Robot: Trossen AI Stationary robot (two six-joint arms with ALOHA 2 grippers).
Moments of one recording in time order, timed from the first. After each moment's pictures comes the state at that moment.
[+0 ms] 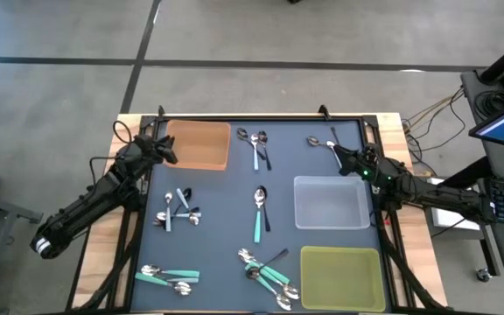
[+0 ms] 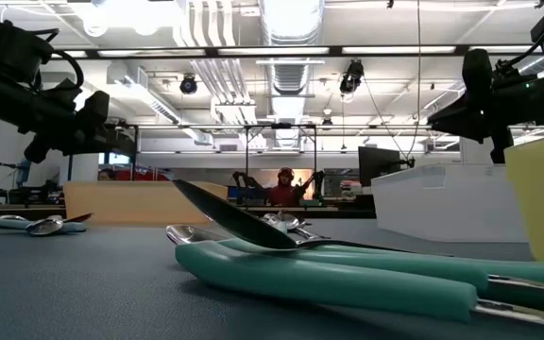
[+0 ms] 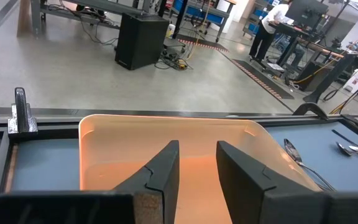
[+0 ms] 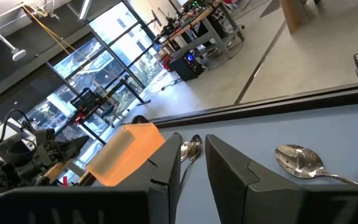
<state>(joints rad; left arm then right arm) 0.82 0.21 0.05 -0.06 -0.22 -0.38 -0.31 0.19 0.01 0.13 0.44 0.69</state>
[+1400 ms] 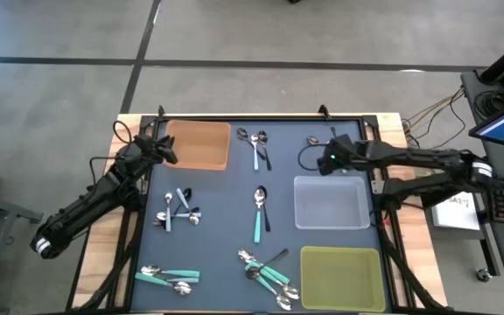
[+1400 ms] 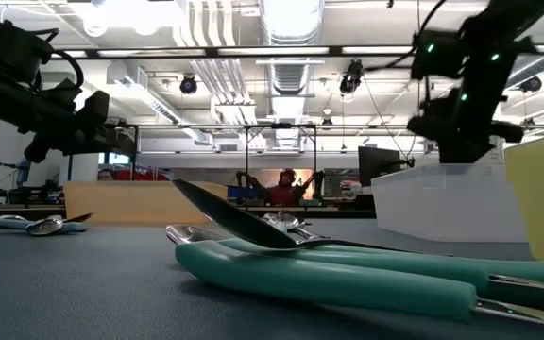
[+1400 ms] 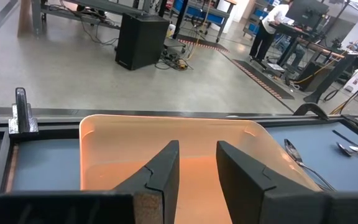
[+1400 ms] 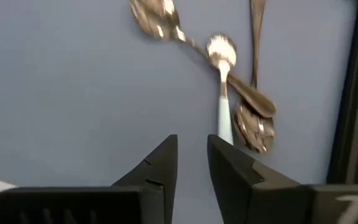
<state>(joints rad) 0.82 0.21 0.05 -0.06 -0.22 -0.38 -0.40 1.16 0.66 -0.77 0.37 0.76</state>
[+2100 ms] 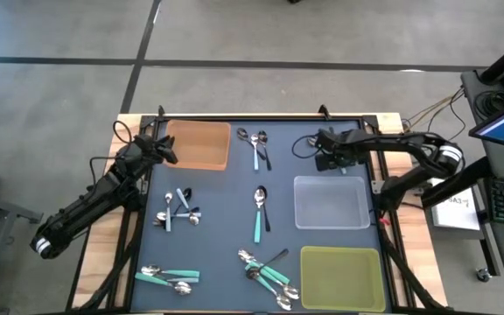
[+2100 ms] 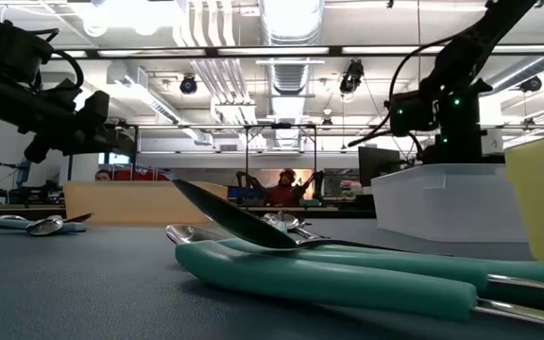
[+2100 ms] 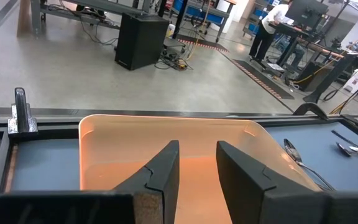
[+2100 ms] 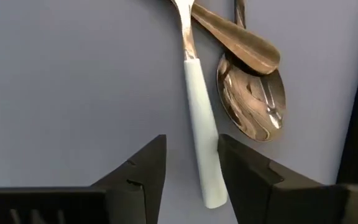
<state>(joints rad) 0.82 0.21 0.05 -0.06 -0.22 -0.38 -0.60 1.47 0.72 -0.77 0.21 0.83</state>
